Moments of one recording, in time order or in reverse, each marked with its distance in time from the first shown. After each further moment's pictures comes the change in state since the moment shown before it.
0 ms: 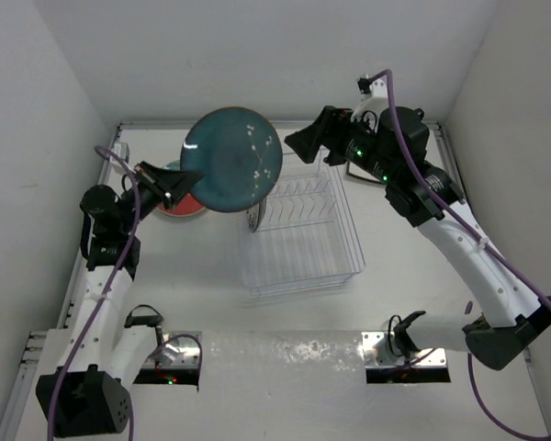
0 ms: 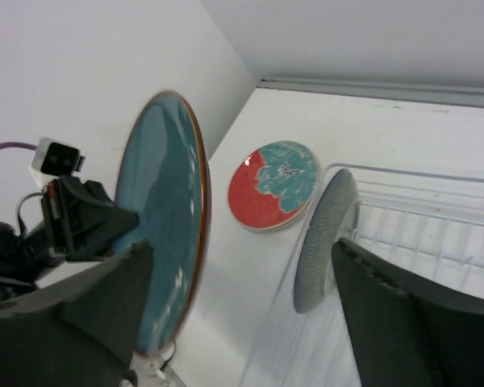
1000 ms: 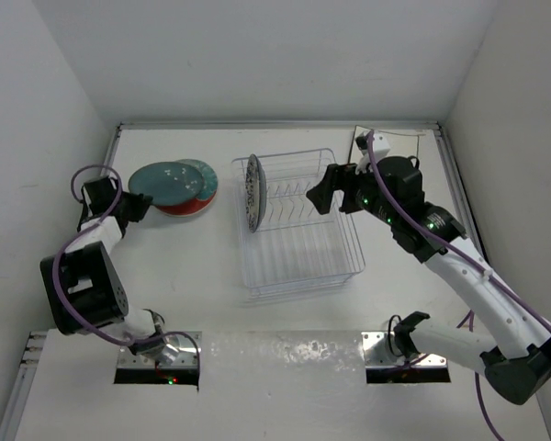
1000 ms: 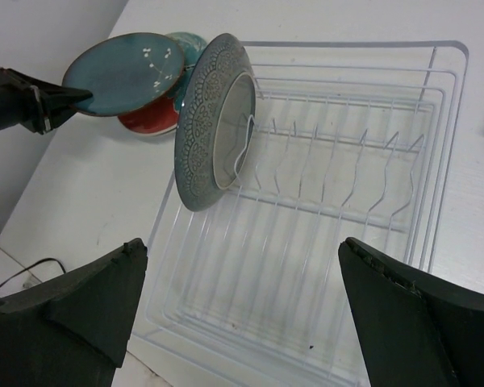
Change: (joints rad) left arm 0.287 0.604 0.107 -0.339 -0.549 0.227; right arm -0.014 -0.230 -0.389 -0.095 0.105 -0.150
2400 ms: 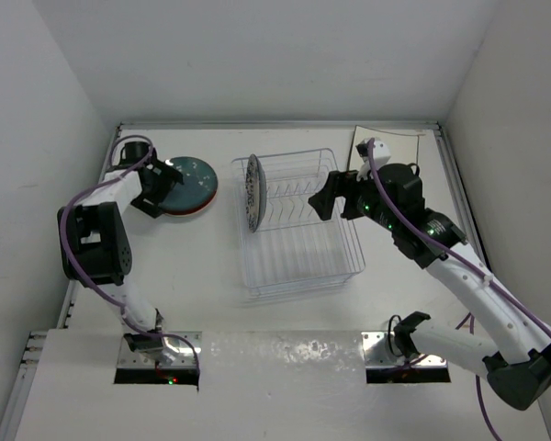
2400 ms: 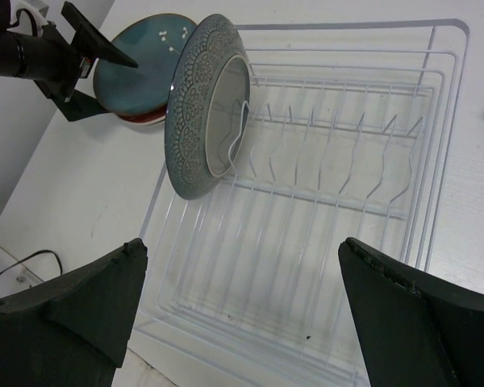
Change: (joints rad) left arm -0.233 0.334 0.451 -0.471 -0.190 0.121; right arm 0.000 -0.035 -0.063 0.011 0.001 0.005
